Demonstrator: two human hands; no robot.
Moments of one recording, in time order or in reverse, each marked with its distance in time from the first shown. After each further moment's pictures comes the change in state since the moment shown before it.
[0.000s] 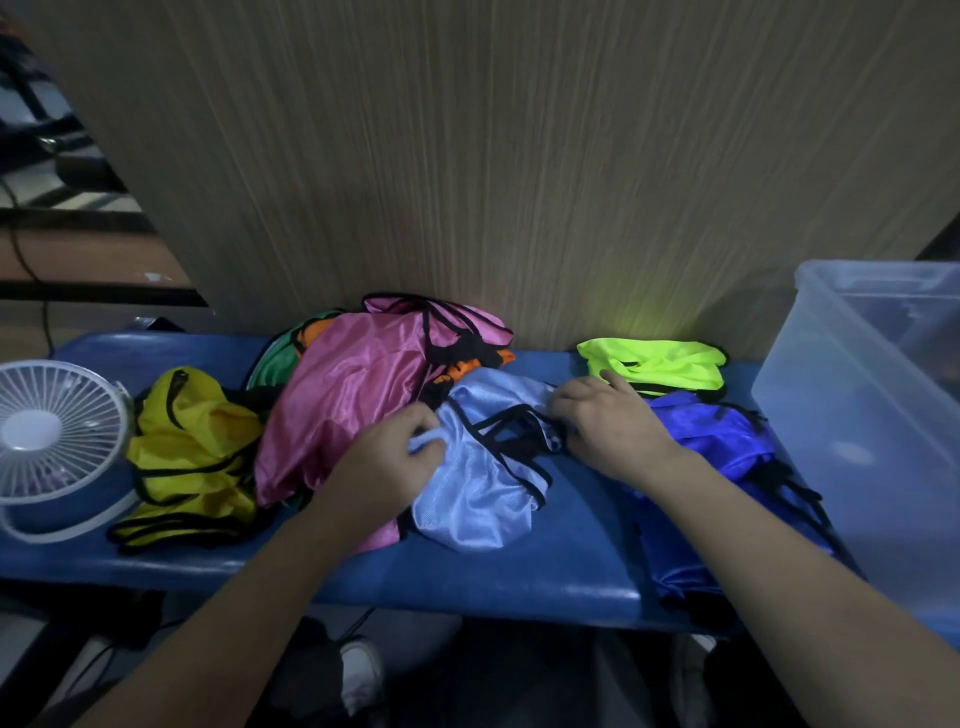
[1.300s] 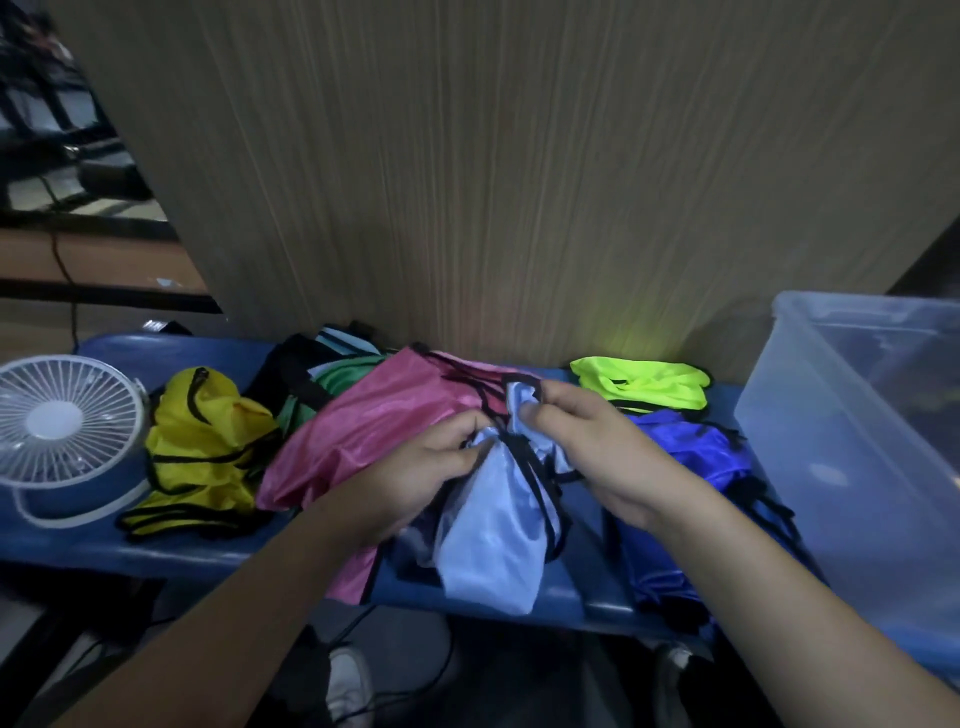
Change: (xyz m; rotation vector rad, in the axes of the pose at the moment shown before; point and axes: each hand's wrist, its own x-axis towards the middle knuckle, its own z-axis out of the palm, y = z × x) left_hand -0.003 0.038 0.015 -0.682 -0.362 -0.095; right_hand -0.032 -0.067 -0.093 1.569 -0.016 0.230
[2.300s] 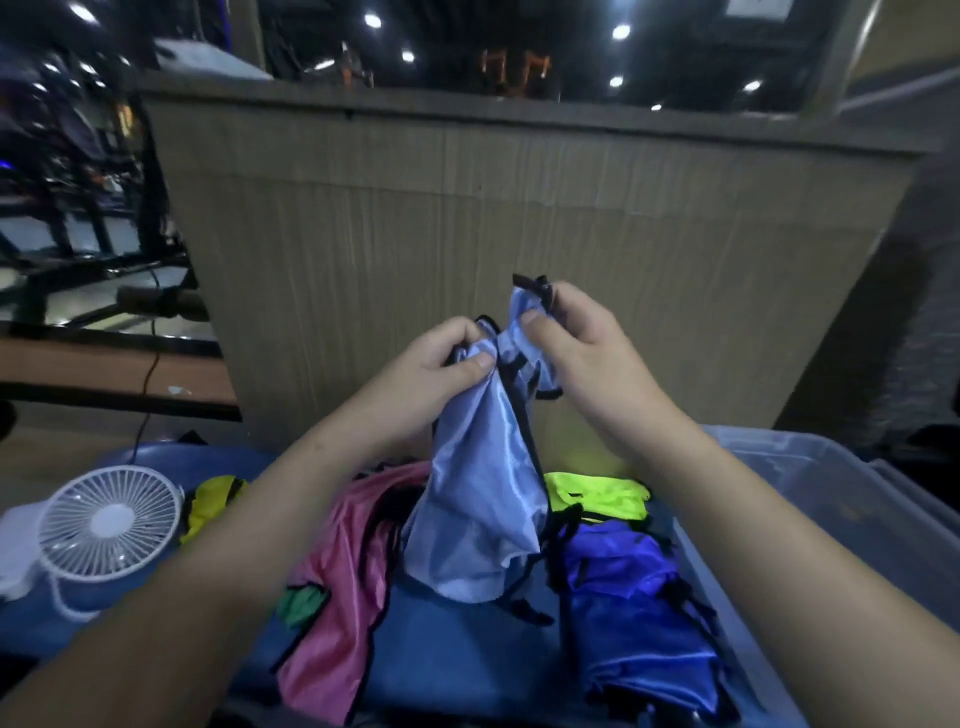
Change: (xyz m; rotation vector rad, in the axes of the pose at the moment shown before) left_hand -0.015 0.212 0.030 0.422 0.191 0.527; right_hand -0.020 -0.212 0.005 -0.350 0.273 -0.541
